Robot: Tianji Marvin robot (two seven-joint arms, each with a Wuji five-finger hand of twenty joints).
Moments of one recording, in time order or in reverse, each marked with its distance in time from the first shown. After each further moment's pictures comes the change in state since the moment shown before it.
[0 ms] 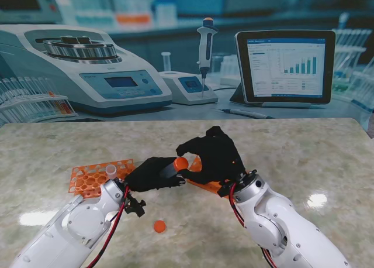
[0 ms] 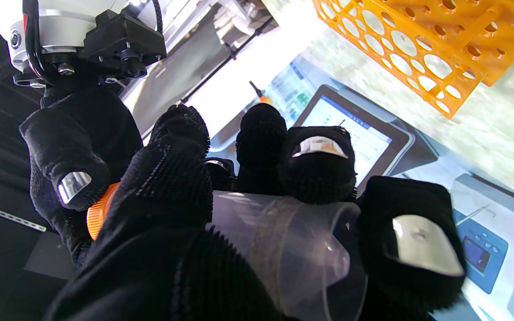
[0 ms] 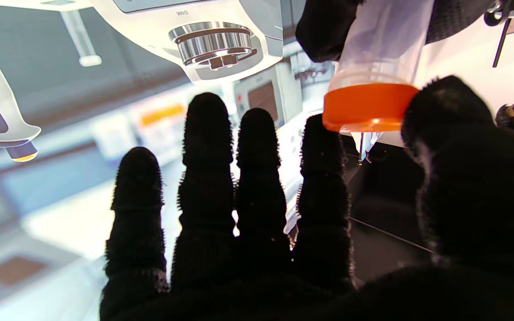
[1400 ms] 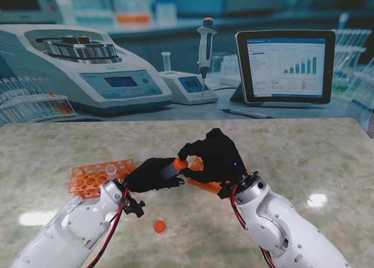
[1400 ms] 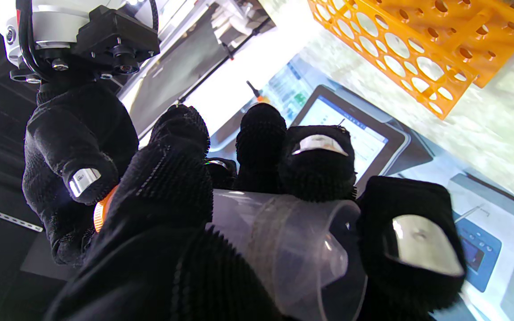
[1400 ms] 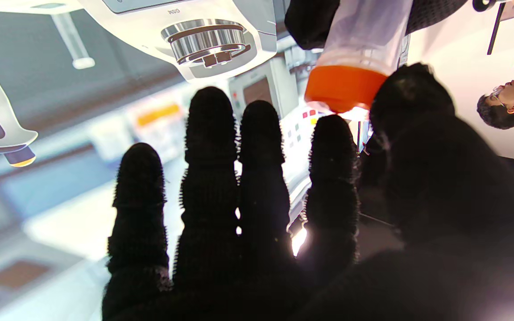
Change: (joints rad) left arm 0.005 0.000 -0.003 0.003 0.004 0.001 0.003; right arm -0.016 -0.006 0.015 0.005 0.020 -0.040 -0.013; left_hand 0.000 0.002 0.000 0.000 -0.001 0.026 -0.002 0.000 0.000 0.000 0.000 0.000 0.000 -0.001 -0.011 -0.001 0.000 -0.002 0.000 0.000; right_hand 0.171 0.009 -0.095 -0.079 -0.050 -0.069 0.292 -0.153 0.072 -0.002 0.024 0.054 0.054 -0.011 0.019 0.003 0.043 0.000 0.018 0.012
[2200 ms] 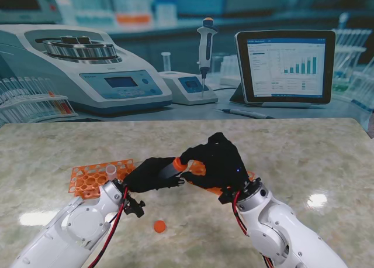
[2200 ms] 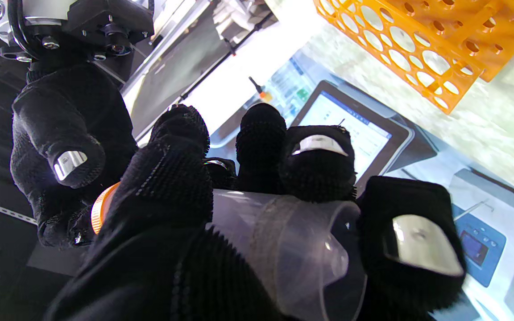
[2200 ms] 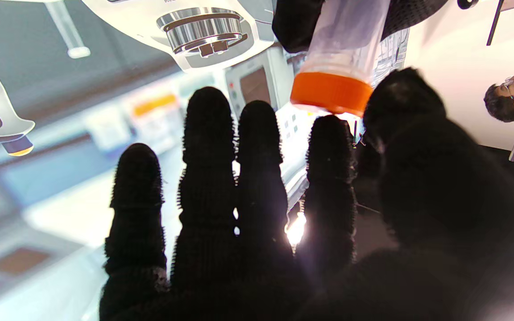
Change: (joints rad) left arm 0.006 -0.003 -0.004 -0.003 0.006 -0.011 0.016; right arm -0.040 0.003 0.006 -0.007 -0.033 -0.011 -0.071; left_hand 0.000 0.000 0.000 0.000 0.000 -0.010 0.000 0.000 0.000 0.000 0.000 0.000 0.000 0.000 0.000 0.000 0.000 0.000 0.000 0.000; right_hand 0.006 0.020 0.006 0.014 0.000 0.006 -0.013 0.001 -0.001 0.000 0.012 -0.008 0.000 0.000 0.000 0.000 -0.003 0.000 0.000 0.000
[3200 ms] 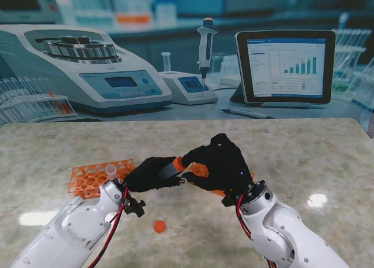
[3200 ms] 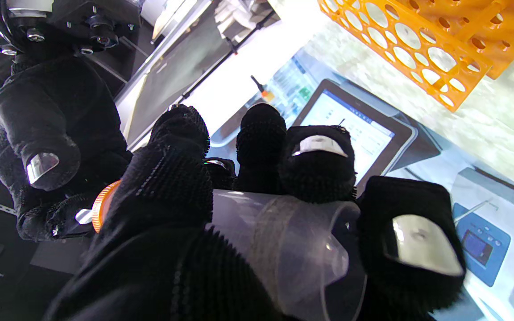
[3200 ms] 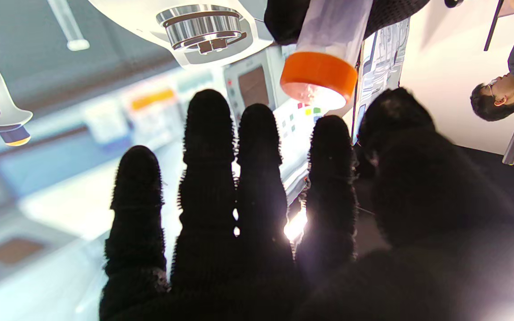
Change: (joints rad) left arm 0.000 -0.001 -0.001 -0.005 0.000 -0.001 0.001; right arm -0.052 0.004 0.044 -0.057 -0.025 -0.012 0.021; left_hand 0.000 0.000 0.000 0.000 0.000 -0.006 0.000 0.000 -0.010 0.000 0.000 0.000 0.000 0.000 0.000 0.008 0.000 0.000 0.000 0.000; right_hand 0.005 0.091 -0.038 0.010 -0.010 -0.011 -0.011 -0.043 -0.030 0.000 -0.016 -0.009 -0.022 0.000 -0.014 0.000 -0.025 0.000 0.000 0.000
